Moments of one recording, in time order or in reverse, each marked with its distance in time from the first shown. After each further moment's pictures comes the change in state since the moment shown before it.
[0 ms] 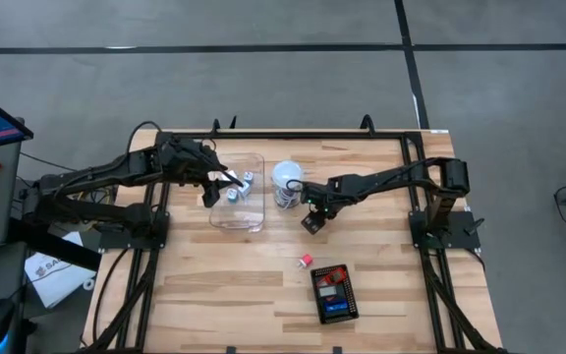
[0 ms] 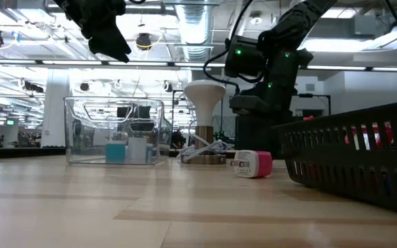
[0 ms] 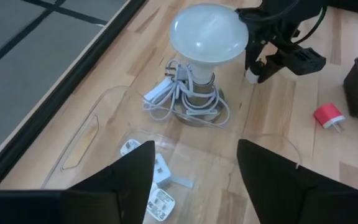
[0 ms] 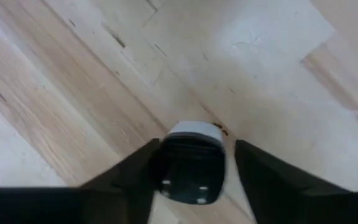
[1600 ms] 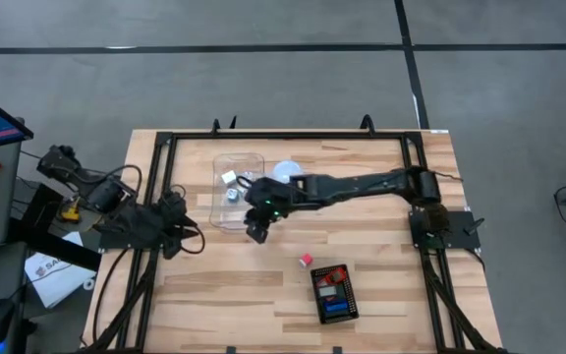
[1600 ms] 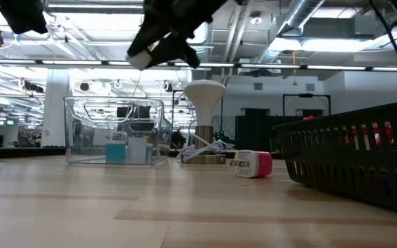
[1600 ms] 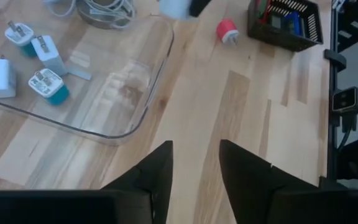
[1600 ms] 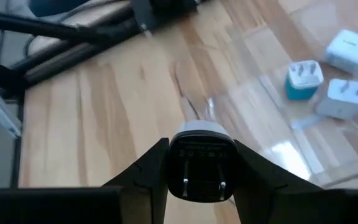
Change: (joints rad) left arm -0.867 -0.185 -0.013 -0.398 -0.350 -0.781; right arm 0.155 0.233 0.740 0.047 0.010 -0.218
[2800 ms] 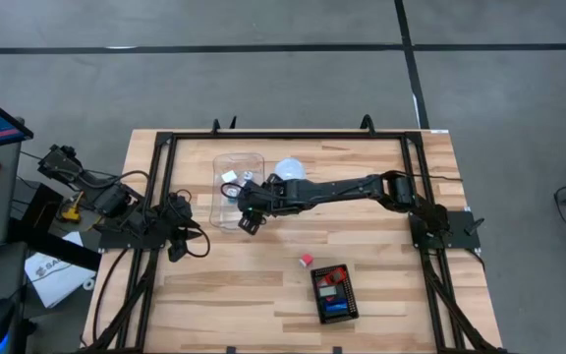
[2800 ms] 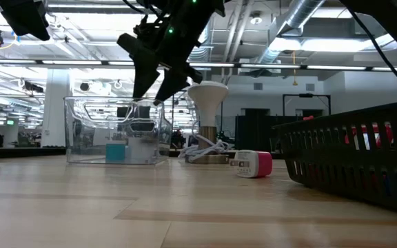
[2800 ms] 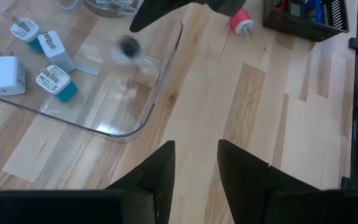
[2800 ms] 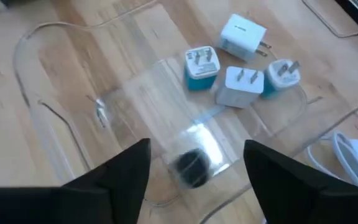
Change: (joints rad) left arm -0.006 0.066 0.001 -0.004 -0.018 -0.002; right arm -0.014 0.210 0.223 -0.238 0.350 -0.009
